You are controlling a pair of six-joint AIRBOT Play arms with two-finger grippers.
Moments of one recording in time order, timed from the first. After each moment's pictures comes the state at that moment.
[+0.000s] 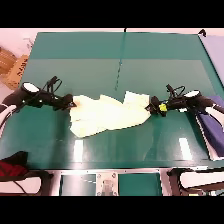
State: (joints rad) left arm 0.04 -1.49 0.97 0.74 -0.97 -1.21; right arm -0.16 -1.56 0.89 -0.65 1.04 1.27
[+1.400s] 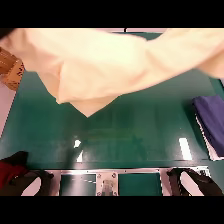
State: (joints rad) left arm 0.04 -0.93 1.69 0.92 -1.35 -1.18; right arm -0.27 -0.84 1.56 -0.80 1.34 1.45
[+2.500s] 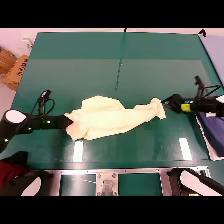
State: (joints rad) left arm 0.04 -0.92 0.49 0.77 -0.93 -1.06; right arm -0.38 -1.12 0.80 -0.74 1.13 1.21
